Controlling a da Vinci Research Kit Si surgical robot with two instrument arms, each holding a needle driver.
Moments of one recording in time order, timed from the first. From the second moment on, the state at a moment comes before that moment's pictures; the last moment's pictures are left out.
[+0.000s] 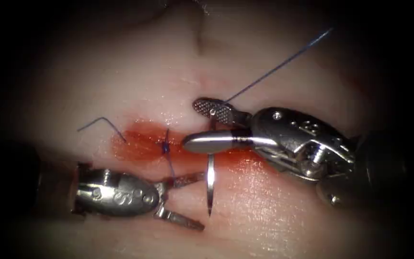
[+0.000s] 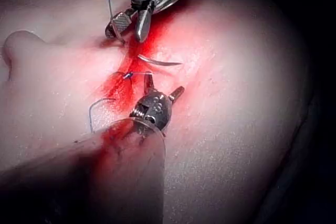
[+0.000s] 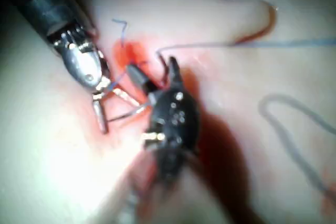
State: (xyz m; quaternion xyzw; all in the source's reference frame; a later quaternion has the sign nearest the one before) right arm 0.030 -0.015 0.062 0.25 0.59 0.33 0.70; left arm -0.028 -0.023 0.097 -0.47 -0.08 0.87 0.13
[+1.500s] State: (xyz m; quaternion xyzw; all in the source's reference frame) right arm 0.024 -0.015 0.068 0.21 0.58 0.33 0.72; left arm -0.032 -0.022 0.093 -0.48 -0.01 0.87 0.07
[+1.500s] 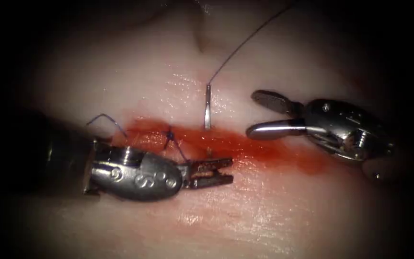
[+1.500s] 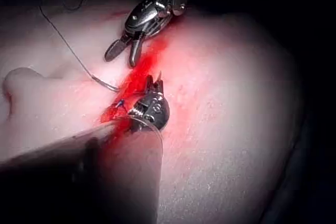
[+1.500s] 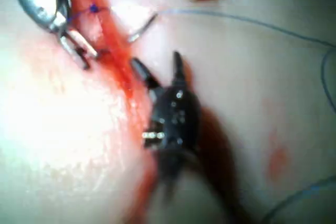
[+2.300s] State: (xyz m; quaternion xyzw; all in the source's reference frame) right arm 0.023 -0.017 0.066 0.23 0.58 0.34 0.71; left arm -0.033 -0.026 0.081 -0.53 -0.21 0.82 0.11
